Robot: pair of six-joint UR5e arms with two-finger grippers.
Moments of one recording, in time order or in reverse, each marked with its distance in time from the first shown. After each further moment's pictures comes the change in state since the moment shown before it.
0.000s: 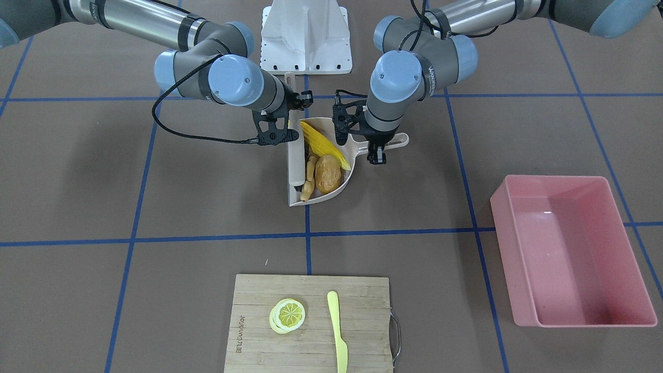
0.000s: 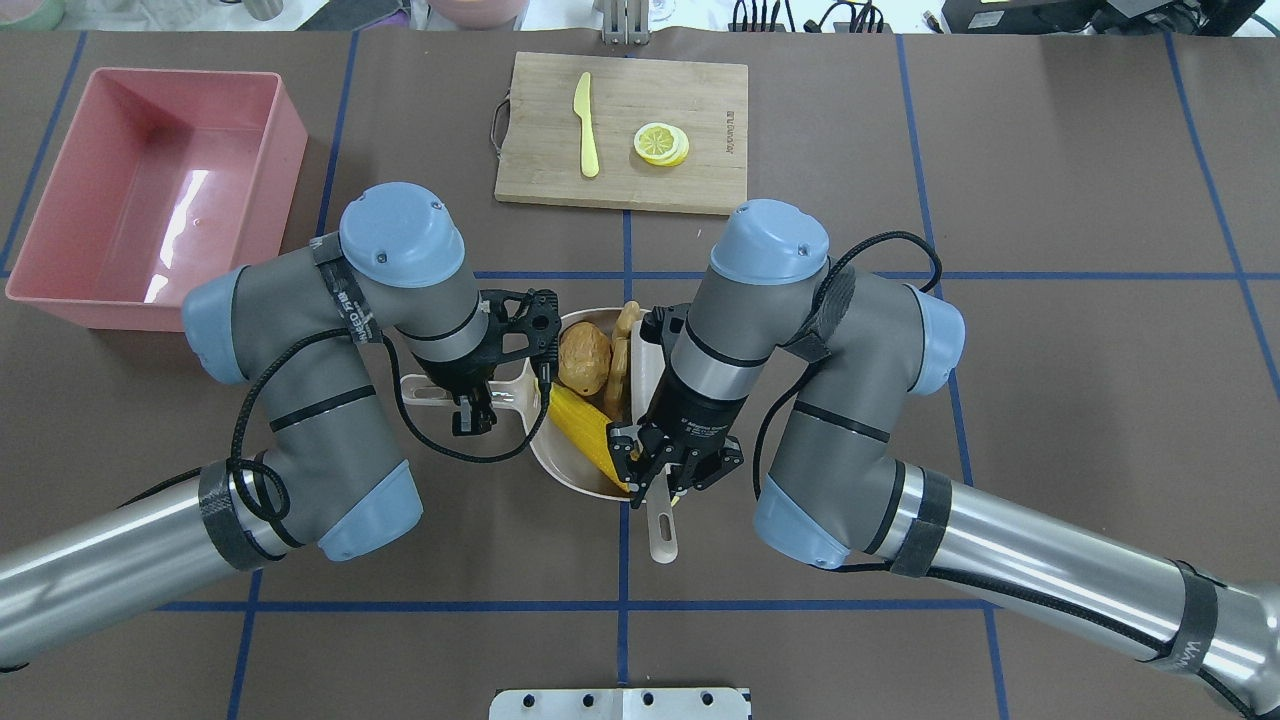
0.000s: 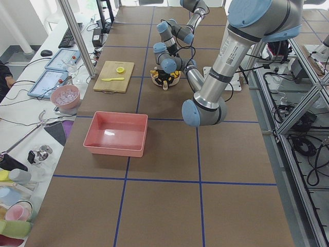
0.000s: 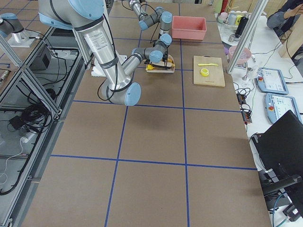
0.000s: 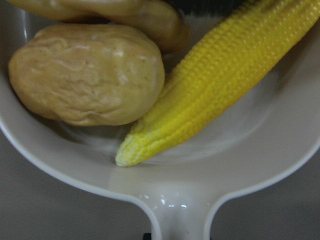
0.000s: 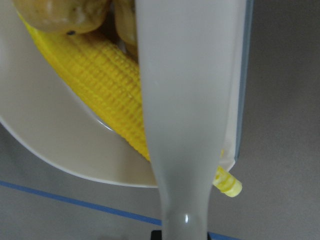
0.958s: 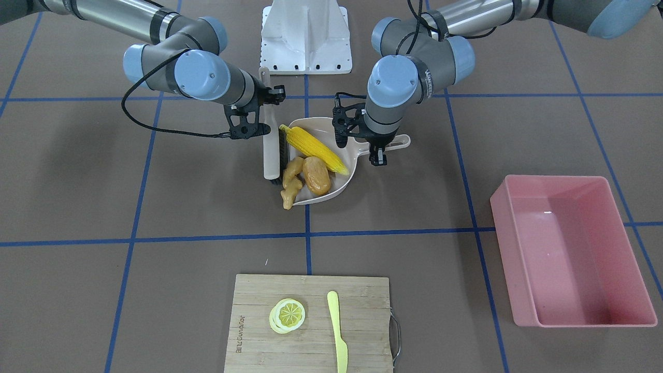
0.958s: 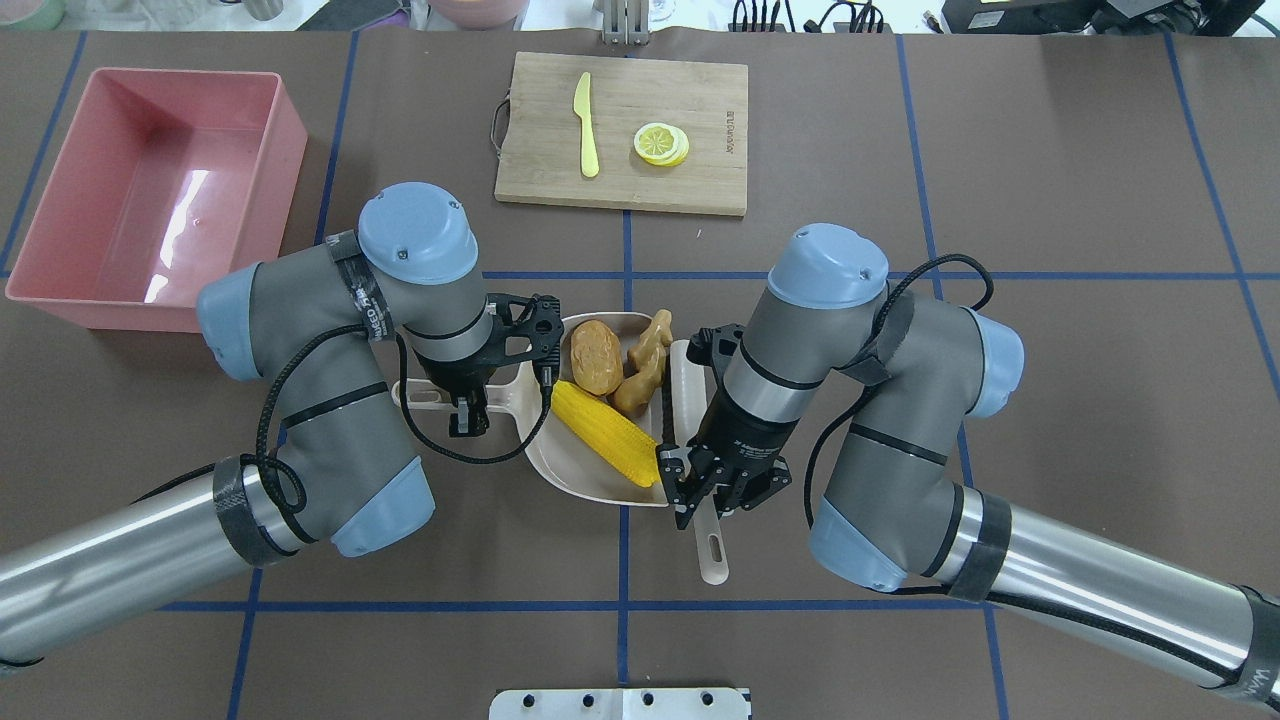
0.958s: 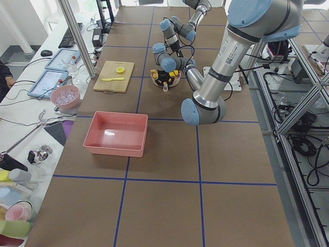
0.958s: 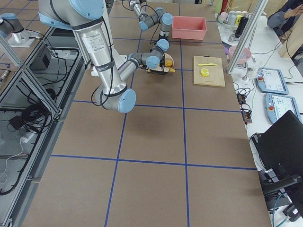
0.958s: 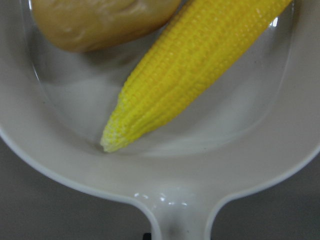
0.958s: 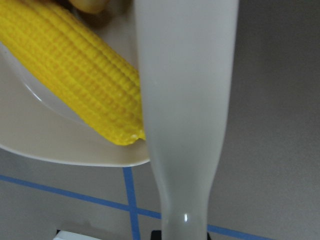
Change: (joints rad) left arm 0.002 -0.025 0.023 0.088 -0.001 0.053; right arm -0.007 -0.092 0.066 0.006 0.005 -0.022
